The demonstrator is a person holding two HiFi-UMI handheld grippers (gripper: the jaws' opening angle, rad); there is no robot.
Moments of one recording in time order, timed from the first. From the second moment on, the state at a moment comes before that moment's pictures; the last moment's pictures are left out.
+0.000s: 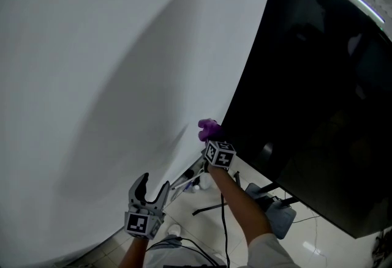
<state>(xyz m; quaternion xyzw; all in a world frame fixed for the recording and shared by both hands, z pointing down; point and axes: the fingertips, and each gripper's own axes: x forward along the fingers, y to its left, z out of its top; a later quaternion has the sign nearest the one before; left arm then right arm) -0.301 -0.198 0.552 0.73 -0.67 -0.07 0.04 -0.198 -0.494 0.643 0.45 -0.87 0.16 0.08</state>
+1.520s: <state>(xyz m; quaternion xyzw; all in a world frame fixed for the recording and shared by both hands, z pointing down) -0.262 -0.208 0.499 0.78 -0.62 -0.11 0.02 -0.200 -0.509 0.323 0.46 -0.88 0.12 -0.08</state>
